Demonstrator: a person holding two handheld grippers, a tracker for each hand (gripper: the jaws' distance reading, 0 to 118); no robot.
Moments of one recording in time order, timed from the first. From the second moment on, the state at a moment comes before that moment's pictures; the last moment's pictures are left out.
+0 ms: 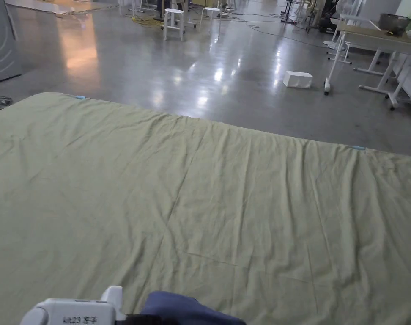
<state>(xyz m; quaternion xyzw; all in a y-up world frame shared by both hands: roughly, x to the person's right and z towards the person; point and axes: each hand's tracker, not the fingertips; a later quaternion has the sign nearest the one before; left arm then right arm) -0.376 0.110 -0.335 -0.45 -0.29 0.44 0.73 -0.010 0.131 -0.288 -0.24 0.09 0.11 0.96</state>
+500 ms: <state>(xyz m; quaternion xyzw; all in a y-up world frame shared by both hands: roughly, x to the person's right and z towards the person) -0.600 0.208 -0.329 -0.50 -0.07 0.29 0.81 0.030 0.264 -0.342 -0.11 0.05 0.05 0.99</state>
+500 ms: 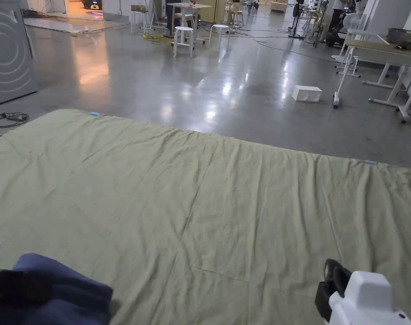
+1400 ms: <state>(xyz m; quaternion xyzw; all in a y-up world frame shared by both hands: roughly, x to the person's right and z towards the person) -0.646 0.247 -0.357 -0.48 0.27 -0.12 0.83 0.077 0.266 -0.329 -0.13 0.02 0.04 0.99</state>
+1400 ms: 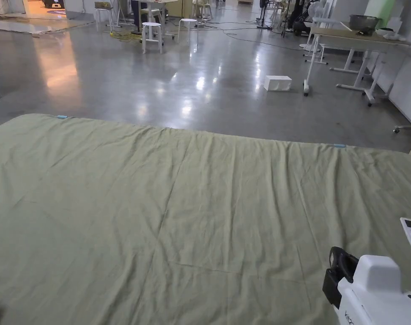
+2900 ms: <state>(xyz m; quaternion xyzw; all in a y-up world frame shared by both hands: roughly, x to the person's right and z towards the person) -0.233 0.254 -0.332 -0.11 0.03 0.01 0.99 0.078 0.253 -0.328 -0.07 0.01 0.03 1.00</state>
